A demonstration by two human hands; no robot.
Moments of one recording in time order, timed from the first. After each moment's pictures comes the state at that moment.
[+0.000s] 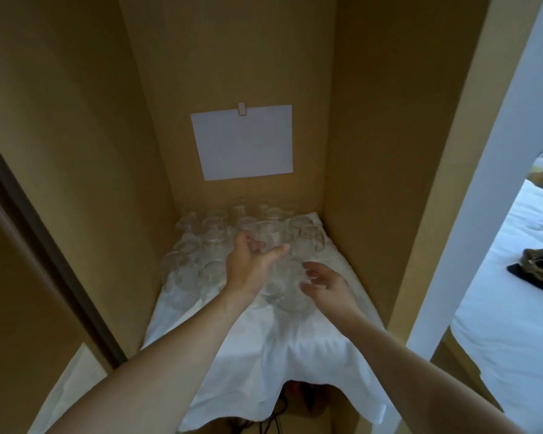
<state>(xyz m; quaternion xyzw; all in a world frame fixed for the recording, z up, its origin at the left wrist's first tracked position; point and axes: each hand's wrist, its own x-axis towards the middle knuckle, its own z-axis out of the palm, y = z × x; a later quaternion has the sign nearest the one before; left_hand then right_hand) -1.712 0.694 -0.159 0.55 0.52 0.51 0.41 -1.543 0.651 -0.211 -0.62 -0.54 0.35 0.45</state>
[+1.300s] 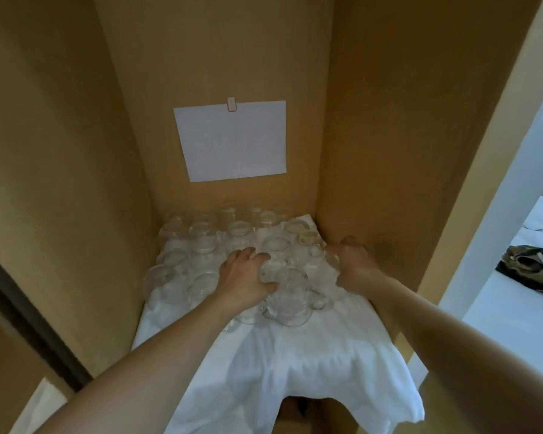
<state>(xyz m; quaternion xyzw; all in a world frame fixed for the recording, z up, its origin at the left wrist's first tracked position) -1.734 0.763 -0.185 0.81 0.56 0.13 0.12 -1.488 0.731 -0.167 -0.74 -0.66 0.08 0.06</state>
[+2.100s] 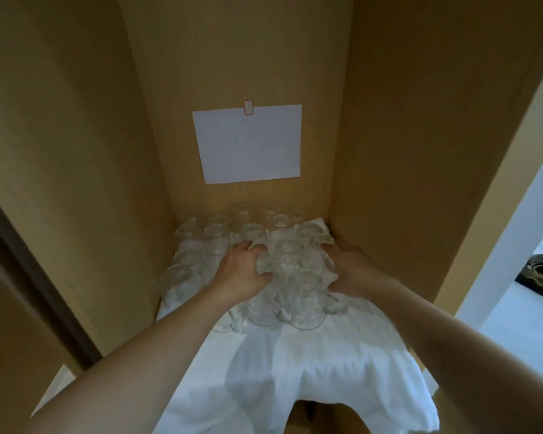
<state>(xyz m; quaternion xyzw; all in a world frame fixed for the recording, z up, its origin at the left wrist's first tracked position) -1.769 0.777 -0.174 0.80 0.56 0.17 0.14 -1.517 0.736 -0.161 -0.70 -0.71 0.08 0.03</state>
